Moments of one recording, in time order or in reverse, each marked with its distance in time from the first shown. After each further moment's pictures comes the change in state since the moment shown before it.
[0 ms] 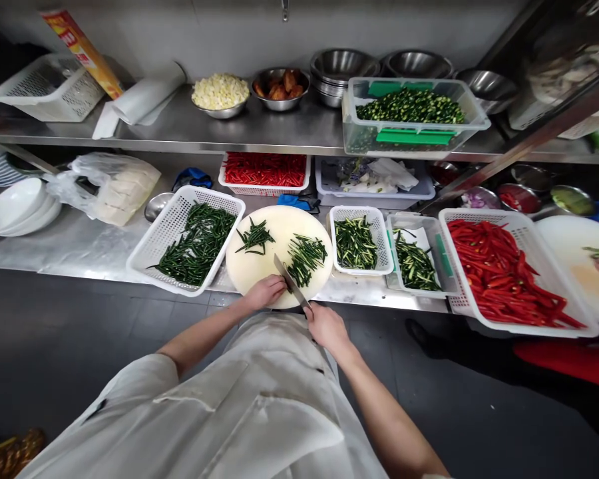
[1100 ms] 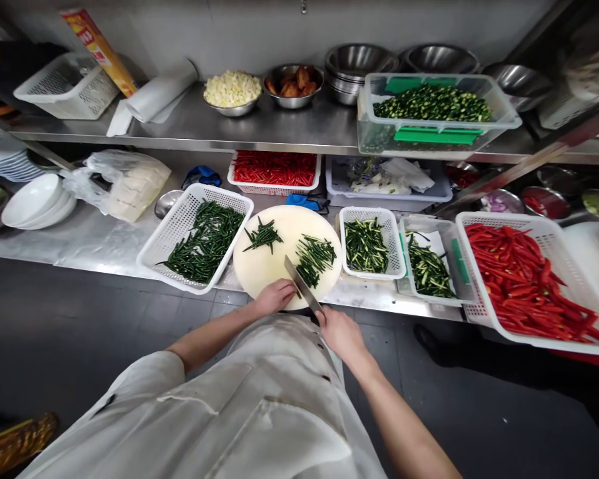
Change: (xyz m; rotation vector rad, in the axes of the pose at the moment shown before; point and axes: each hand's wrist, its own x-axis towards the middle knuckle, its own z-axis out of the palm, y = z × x) left_hand -0.001 0.016 0.011 -0.034 0.014 -0.077; right_hand -0.009 0.011 -0.011 -0.007 -0.032 0.024
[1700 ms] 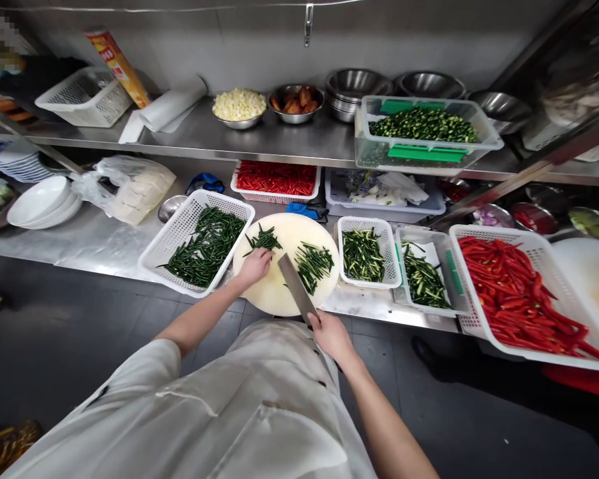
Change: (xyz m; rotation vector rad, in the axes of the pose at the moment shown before) left_hand 0.040 -0.075 -0.074 0.274 0.137 -0.229; right_hand 0.019 -0.001 0.014 0.244 0.046 -0.122
